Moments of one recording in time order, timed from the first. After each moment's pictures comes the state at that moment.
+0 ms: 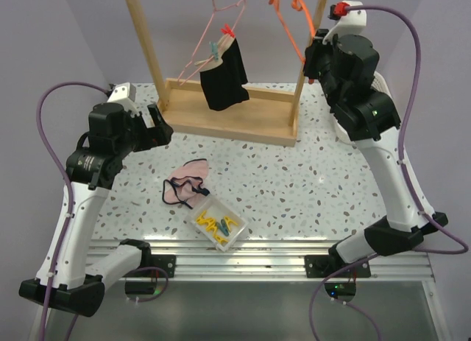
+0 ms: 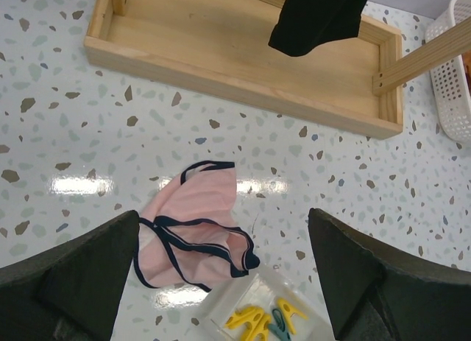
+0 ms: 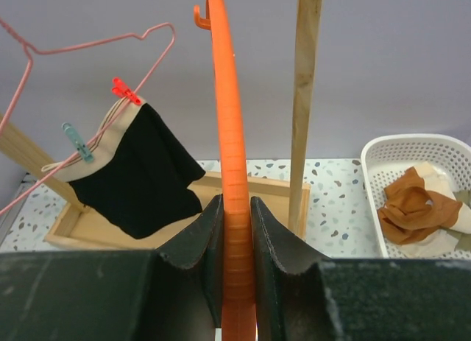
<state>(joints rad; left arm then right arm) -0.19 1.02 1.34 -0.82 0.01 -0.38 0.51 1.47 2.05 -0.62 0.46 0.14</state>
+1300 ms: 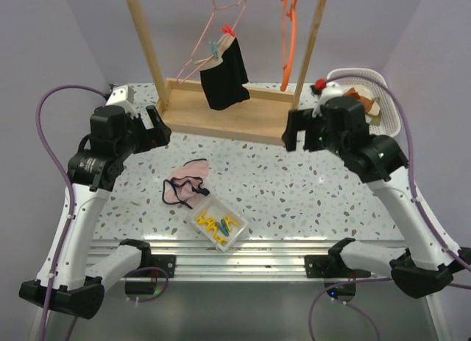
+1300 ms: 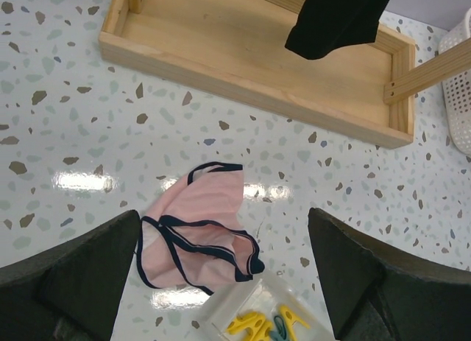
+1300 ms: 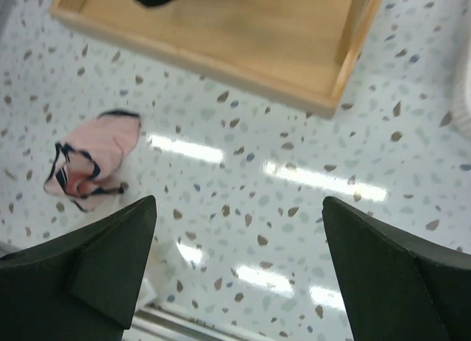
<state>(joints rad) -0.19 1.00 1.31 -0.80 -0.02 -0.40 0.51 1.22 1.66 -0.93 0.19 0.28</state>
